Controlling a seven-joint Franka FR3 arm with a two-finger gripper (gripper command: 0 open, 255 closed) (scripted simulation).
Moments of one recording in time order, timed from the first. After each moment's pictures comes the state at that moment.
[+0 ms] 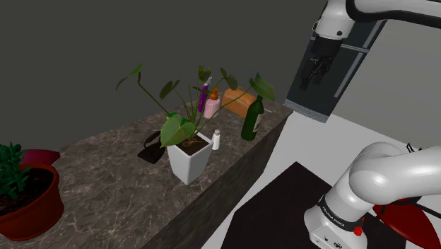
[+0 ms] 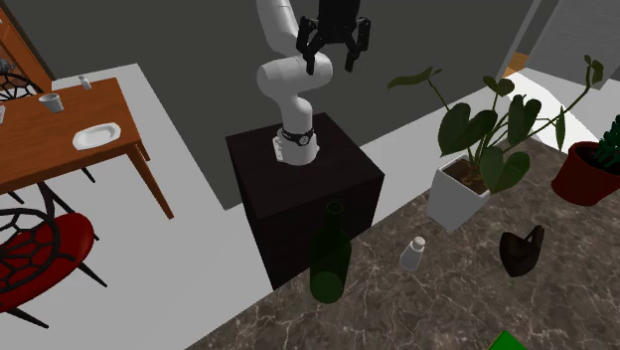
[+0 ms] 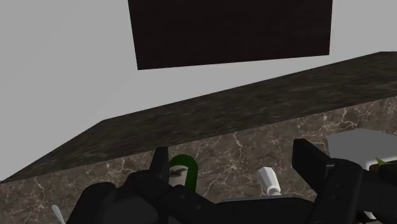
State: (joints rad) arm 0.02 -0.79 -0.03 -2.28 -0.12 1.48 0.02
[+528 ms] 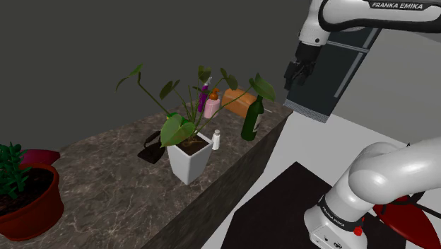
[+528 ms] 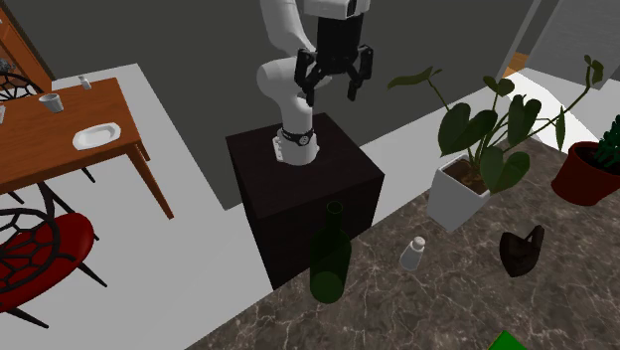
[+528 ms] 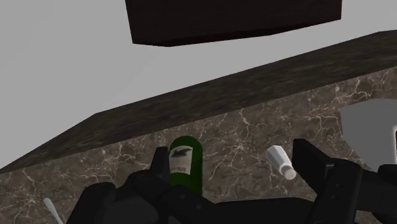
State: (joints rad) arm 0.00 -0.62 -0.10 -2.26 -0.12 1.65 -0.01
